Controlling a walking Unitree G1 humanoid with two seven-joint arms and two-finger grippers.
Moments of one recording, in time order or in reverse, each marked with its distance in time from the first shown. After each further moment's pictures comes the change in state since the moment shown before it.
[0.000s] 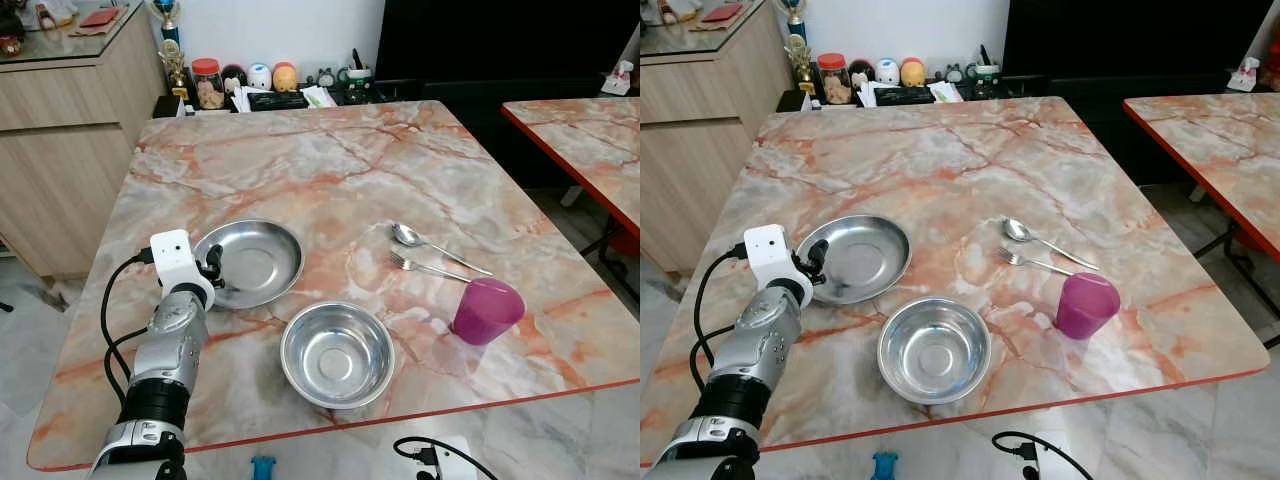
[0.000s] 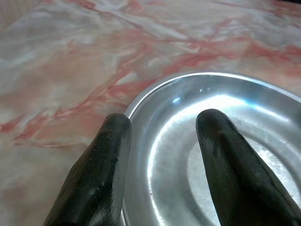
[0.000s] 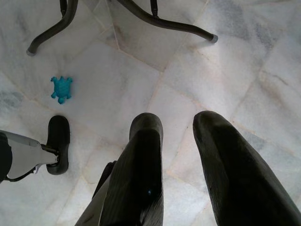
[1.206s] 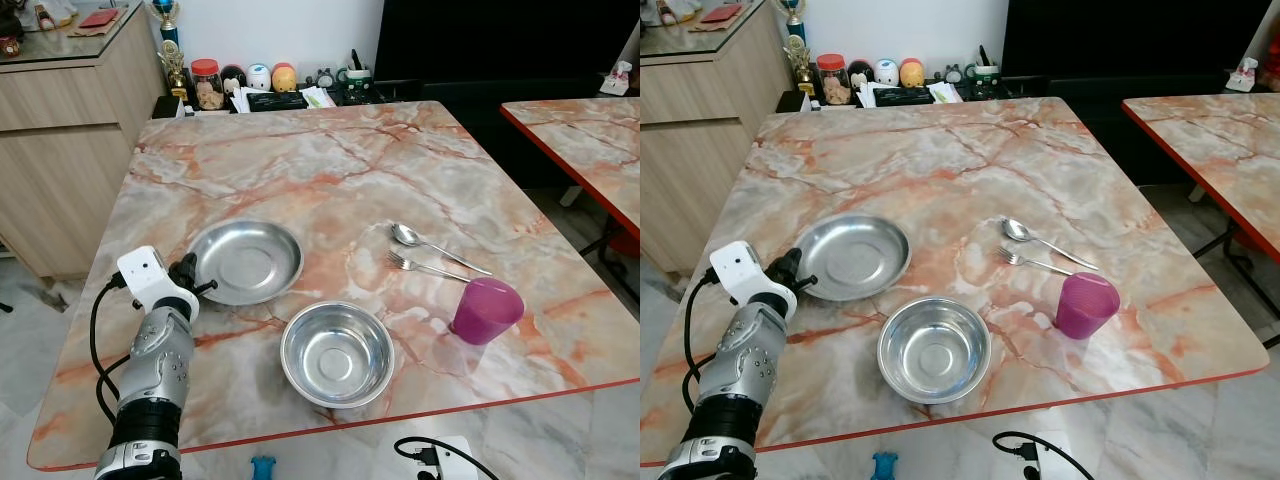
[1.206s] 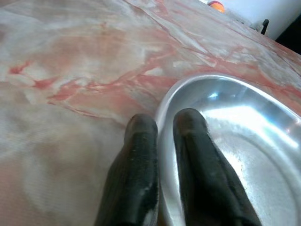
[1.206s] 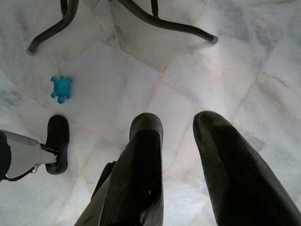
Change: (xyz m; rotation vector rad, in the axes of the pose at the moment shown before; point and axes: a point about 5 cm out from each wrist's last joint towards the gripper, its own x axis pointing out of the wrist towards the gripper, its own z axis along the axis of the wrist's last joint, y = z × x) left arm -0.013 0.021 -0.010 -0.248 -0.041 0.020; right arm 0.000 -0.001 0.000 -0.003 0.000 -0.001
